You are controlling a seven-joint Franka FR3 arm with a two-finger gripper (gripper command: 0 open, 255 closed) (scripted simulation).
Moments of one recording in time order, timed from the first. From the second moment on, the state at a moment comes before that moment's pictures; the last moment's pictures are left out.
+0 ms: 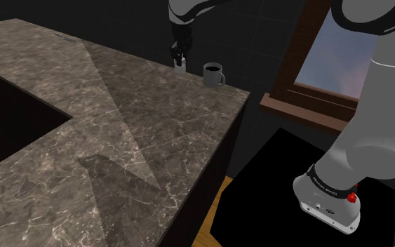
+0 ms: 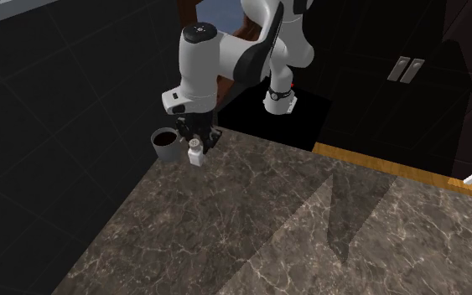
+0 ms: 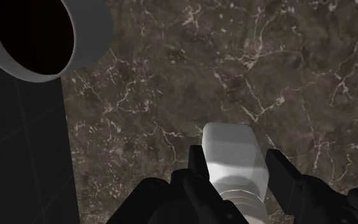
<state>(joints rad) 0.08 0.32 0.03 -1.56 -0.12 1.98 -0.10</state>
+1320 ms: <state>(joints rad) -0.08 0.19 -0.05 -1.62 -0.06 1.94 -0.36</state>
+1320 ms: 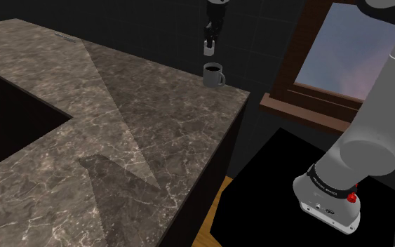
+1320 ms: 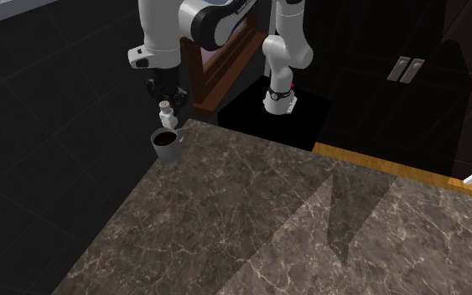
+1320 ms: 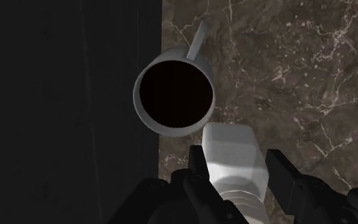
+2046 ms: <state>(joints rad) -0.14 0.19 -0.08 -1.71 -0.04 2.03 -0.46</state>
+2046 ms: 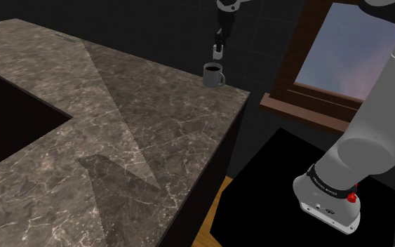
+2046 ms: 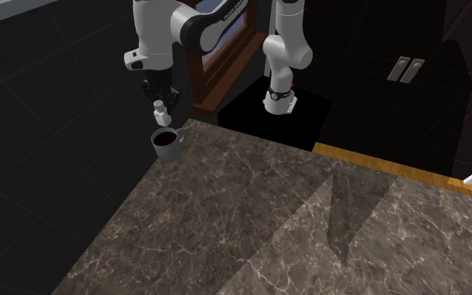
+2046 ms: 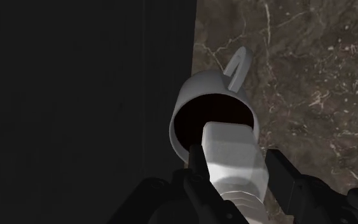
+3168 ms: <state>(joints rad) -0.14 0.21 -0.08 -1.80 -0.05 2.14 -0.46</state>
